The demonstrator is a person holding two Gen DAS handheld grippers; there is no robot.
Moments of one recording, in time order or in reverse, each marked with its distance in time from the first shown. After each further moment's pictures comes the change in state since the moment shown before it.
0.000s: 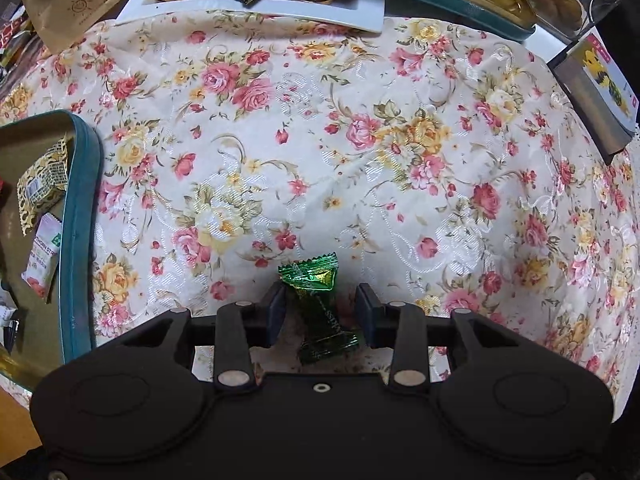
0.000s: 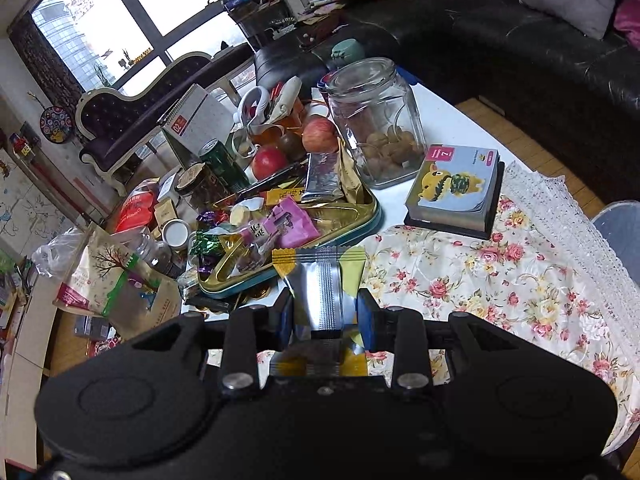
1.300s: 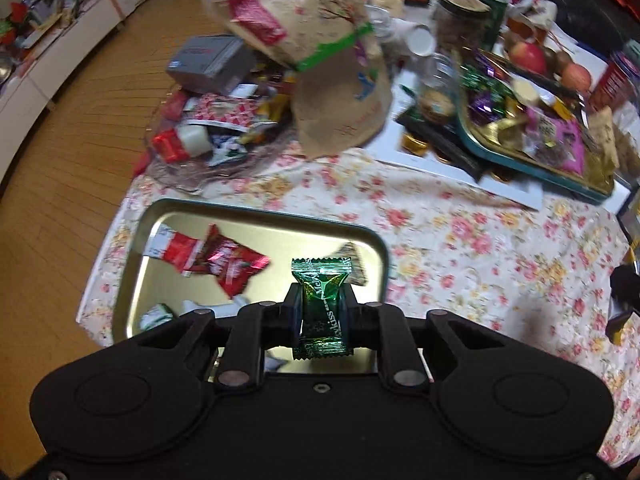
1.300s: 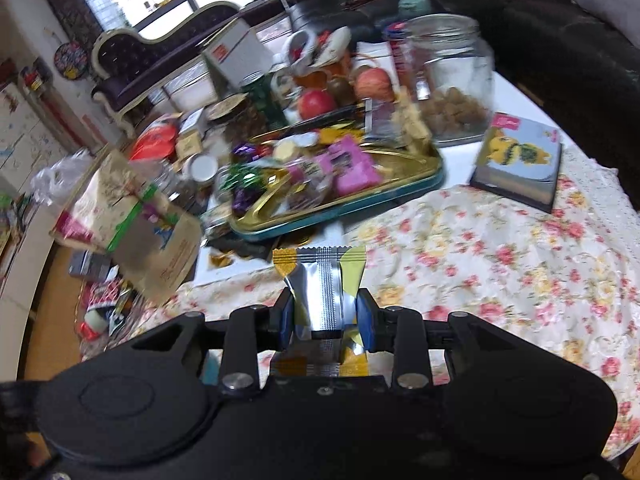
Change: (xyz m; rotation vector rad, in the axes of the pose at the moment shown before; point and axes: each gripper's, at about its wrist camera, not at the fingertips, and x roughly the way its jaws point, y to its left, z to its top) left arm -0.151 0.168 -0.002 -0.155 -0.268 0.210; right arm 0.047 0.084 -0.042 -0.146 0.107 -0.002
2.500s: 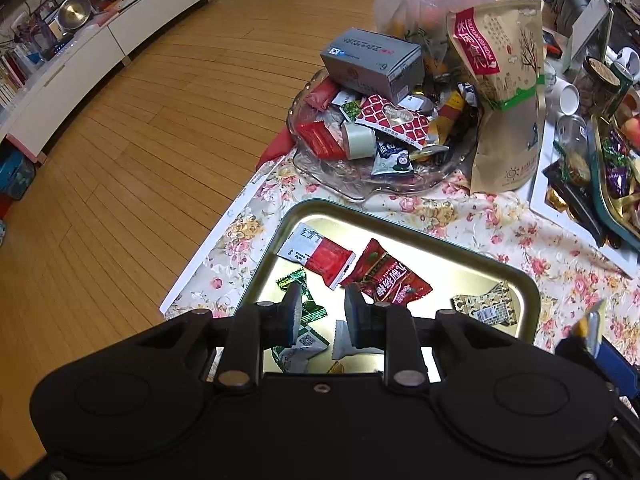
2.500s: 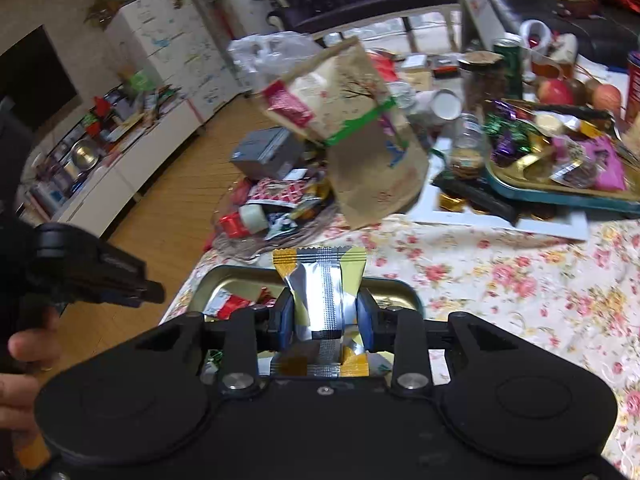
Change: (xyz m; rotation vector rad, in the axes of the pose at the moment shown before) left arm 0.013 0.131 -0.001 -0.190 -0.011 0.106; right arm 0.019 0.160 -0.084 -0.381 0.070 0.377
